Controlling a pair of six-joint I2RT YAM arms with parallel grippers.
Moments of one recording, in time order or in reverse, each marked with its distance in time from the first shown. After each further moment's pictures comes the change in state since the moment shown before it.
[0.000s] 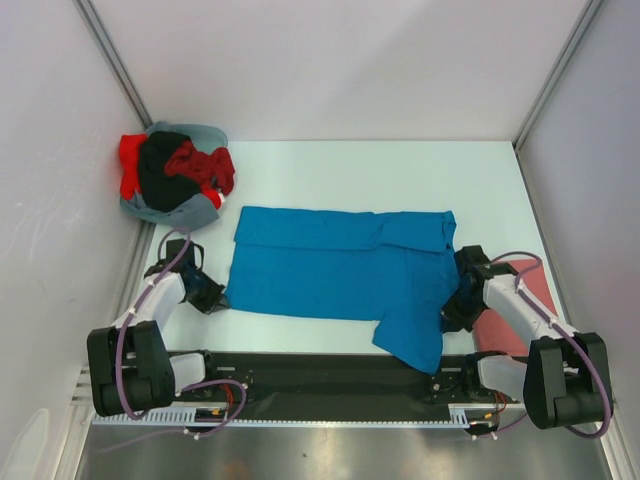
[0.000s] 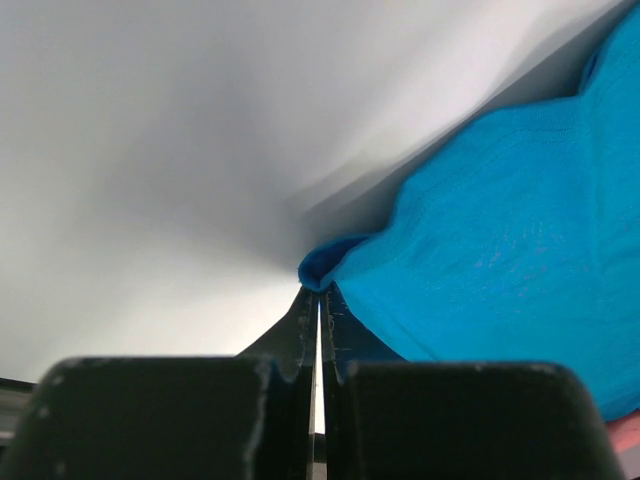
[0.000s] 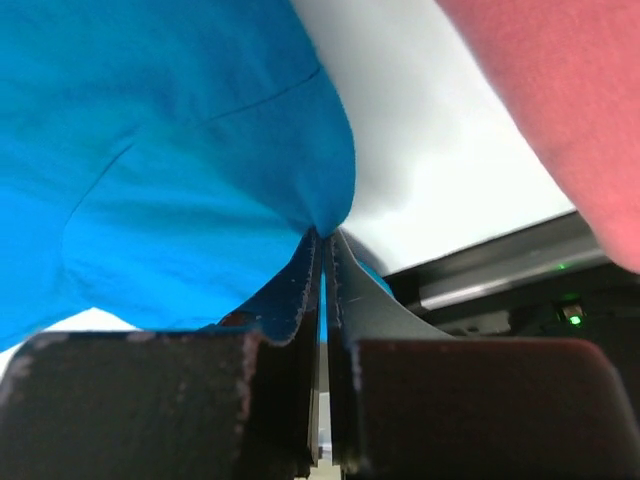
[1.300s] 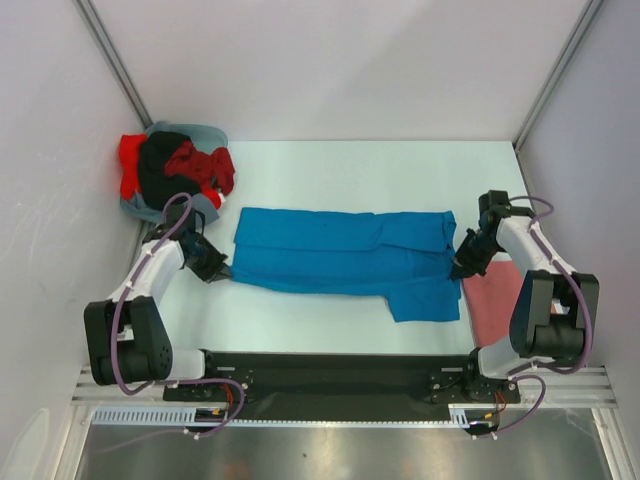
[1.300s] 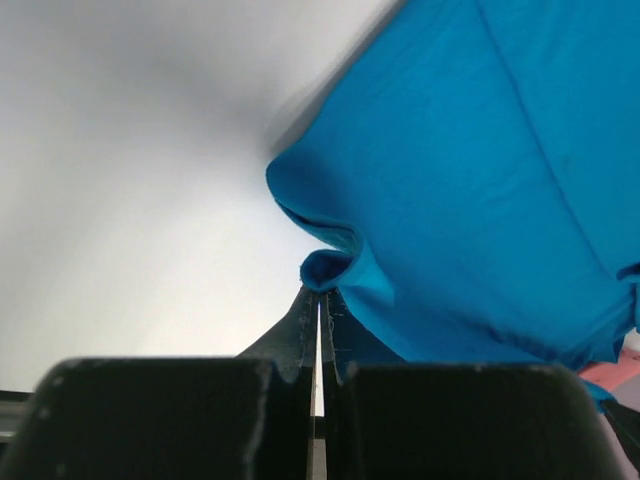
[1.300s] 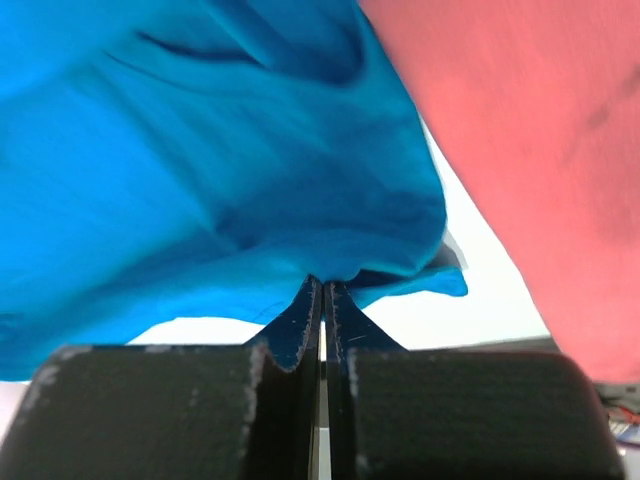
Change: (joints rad) left arm -0.061 0.146 0.289 -0.092 0.050 0.035; right arm -0.206 0.335 0.468 -0.061 -0.141 -0.336
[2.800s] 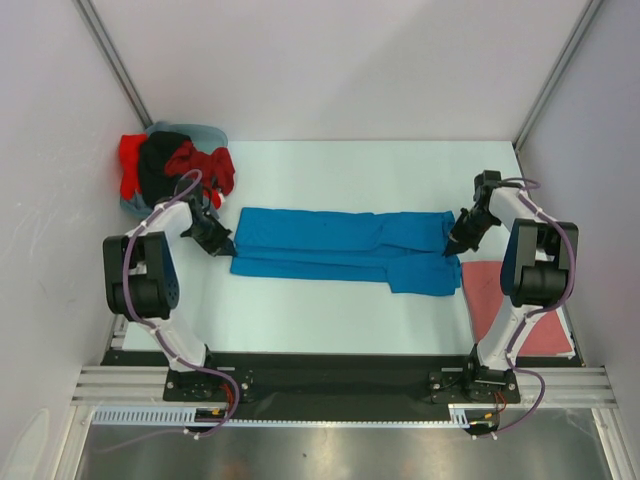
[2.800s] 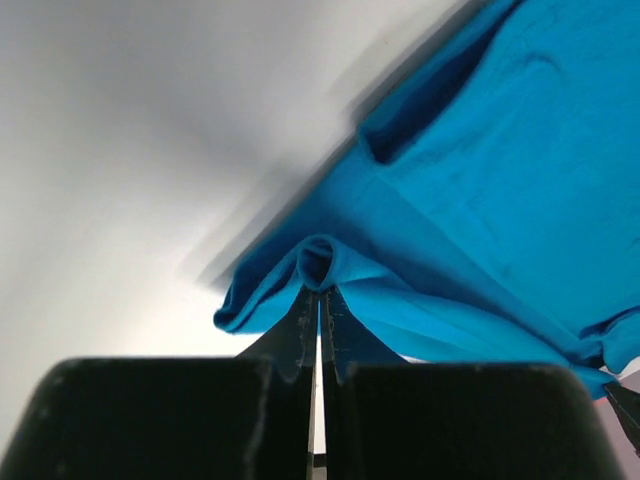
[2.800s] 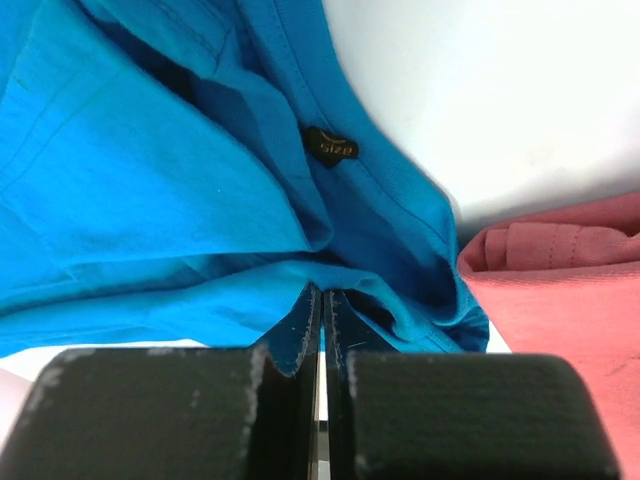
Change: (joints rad) left arm -0.002 0.420 0.315 0.027 0.028 0.023; right arm -0.025 0.386 0.297 0.061 -0.070 -0.041
